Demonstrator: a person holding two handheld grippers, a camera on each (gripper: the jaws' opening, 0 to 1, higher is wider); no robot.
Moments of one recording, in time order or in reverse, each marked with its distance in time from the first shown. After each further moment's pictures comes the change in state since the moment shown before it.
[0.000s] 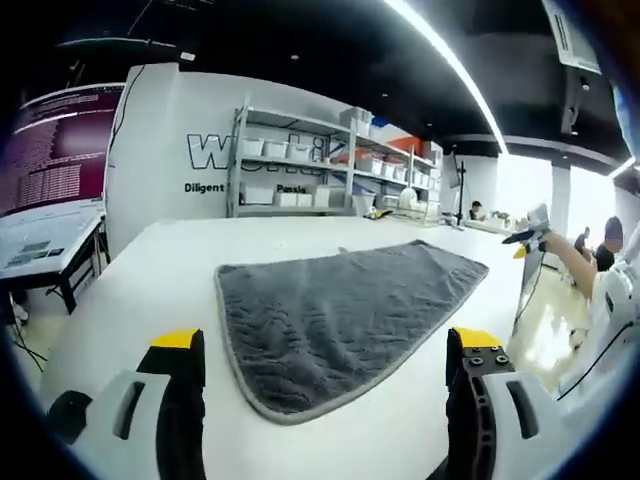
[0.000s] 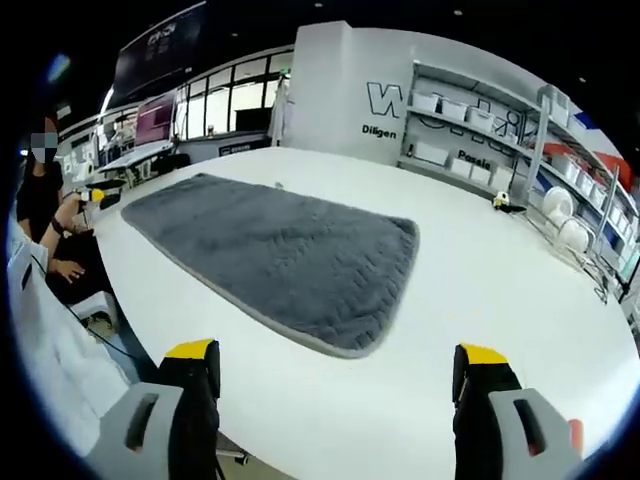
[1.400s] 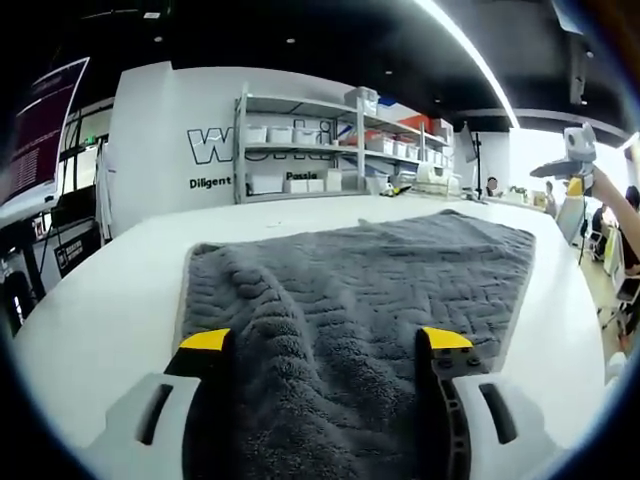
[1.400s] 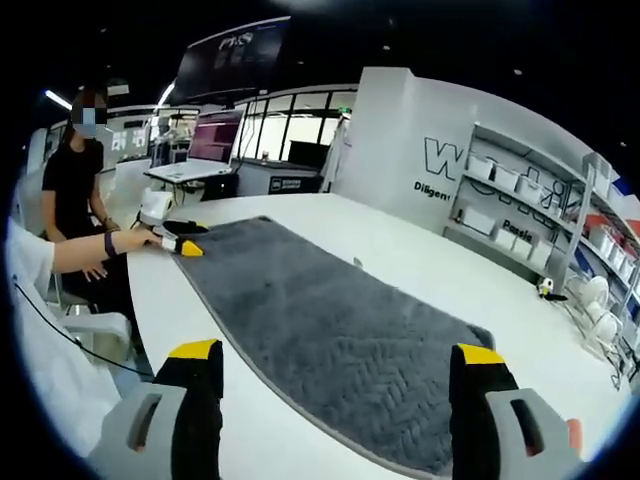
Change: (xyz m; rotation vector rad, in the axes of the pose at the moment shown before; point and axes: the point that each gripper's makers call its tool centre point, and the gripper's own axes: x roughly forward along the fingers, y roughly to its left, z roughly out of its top) left arm 0.125 -0.018 -0.045 0.097 0.041 0.086; right arm 0.037 0.137 0.128 -0.201 -0.203 0.127
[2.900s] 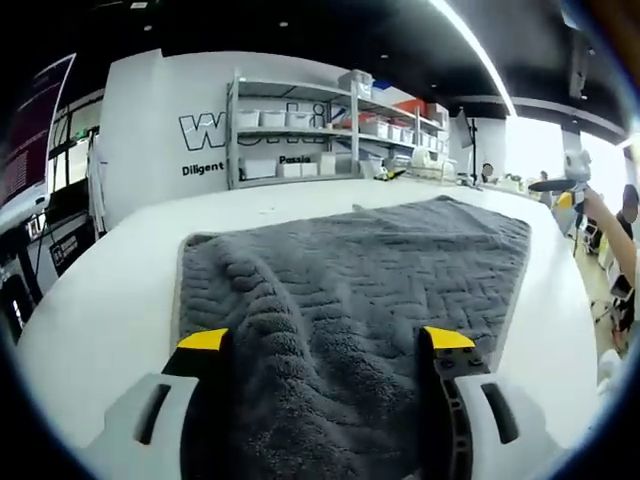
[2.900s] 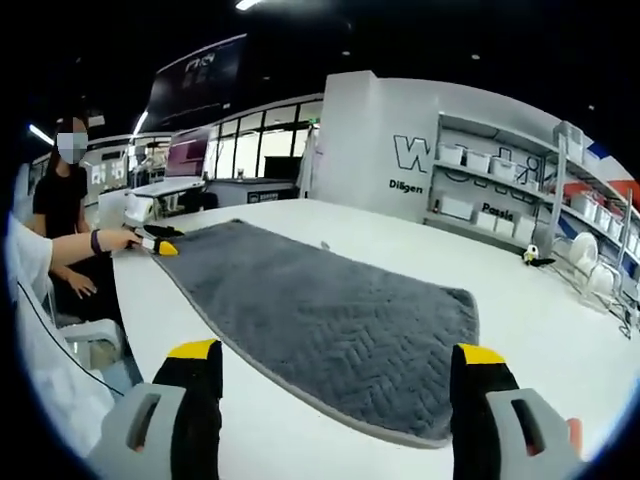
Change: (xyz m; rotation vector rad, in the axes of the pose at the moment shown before) left arm 0.008 0.016 -0.001 0.007 0.065 -0.025; right arm -0.025 -0.044 -0.065 0.125 -0.045 -0.059
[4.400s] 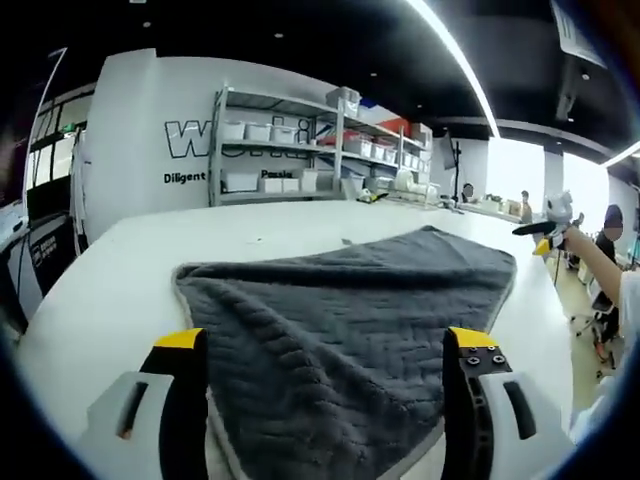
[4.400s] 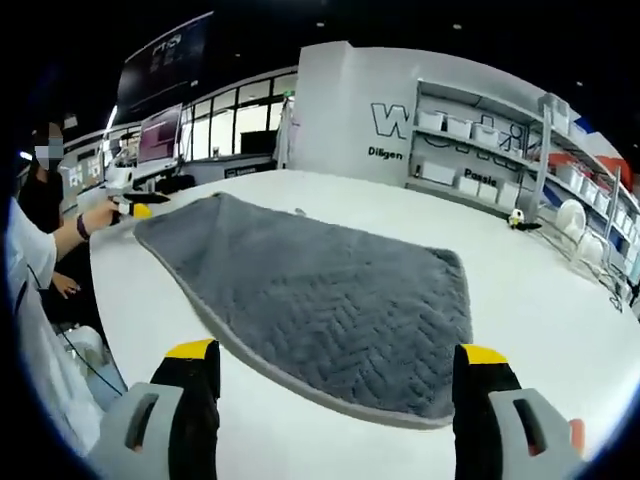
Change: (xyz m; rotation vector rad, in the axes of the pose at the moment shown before) left arm 0.007 0.016 0.053 -0.030 -0.070 -0.105; right arm 0.018 -0.029 -0.033 0.057 0.137 -0.083
